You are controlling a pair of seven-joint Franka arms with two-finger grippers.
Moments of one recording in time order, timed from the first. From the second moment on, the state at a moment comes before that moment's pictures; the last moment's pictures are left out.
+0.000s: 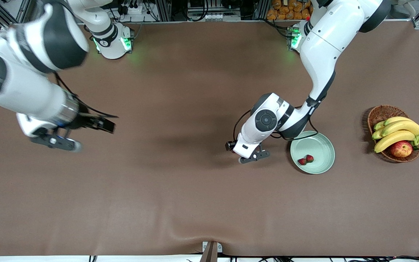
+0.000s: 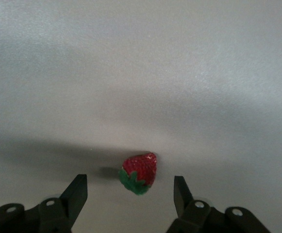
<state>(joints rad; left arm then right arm) -0.27 0.77 -0.38 -1.65 0.17 2.42 -0.93 0.17 0.26 0.06 -1.40 0.06 1.59 0.42</state>
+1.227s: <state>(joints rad) -0.15 0.65 -0.36 -1.60 0.19 2.22 -0.78 -0.13 0.15 0.08 -1.42 -0.06 1.47 -0.03</state>
